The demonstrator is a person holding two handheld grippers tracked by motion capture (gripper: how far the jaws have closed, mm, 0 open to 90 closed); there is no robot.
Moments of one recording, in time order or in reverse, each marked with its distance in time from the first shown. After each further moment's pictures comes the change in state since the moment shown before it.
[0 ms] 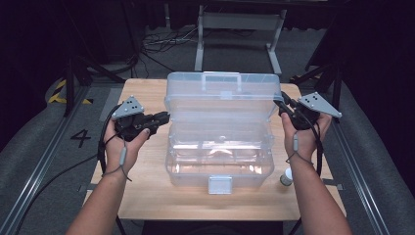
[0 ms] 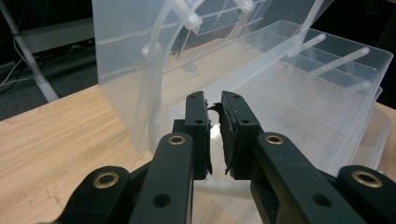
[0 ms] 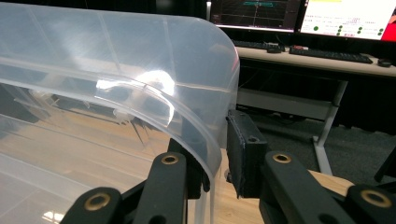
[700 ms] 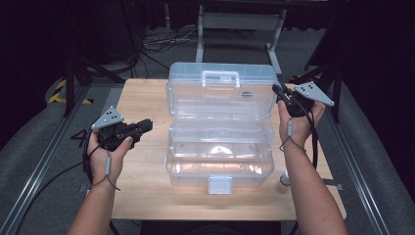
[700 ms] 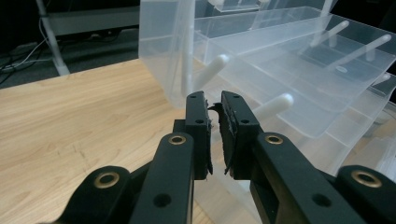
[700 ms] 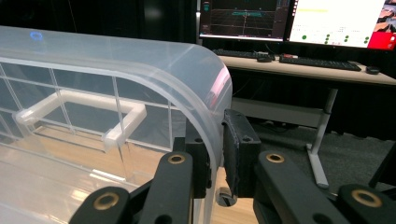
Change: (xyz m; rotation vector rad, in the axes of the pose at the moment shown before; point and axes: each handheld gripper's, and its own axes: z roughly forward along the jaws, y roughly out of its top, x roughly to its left) left arm 0.020 -0.038 -0.026 -0.029 0.058 -0.109; right arm -0.011 0.003 0.035 -0.048 -0.037 0.011
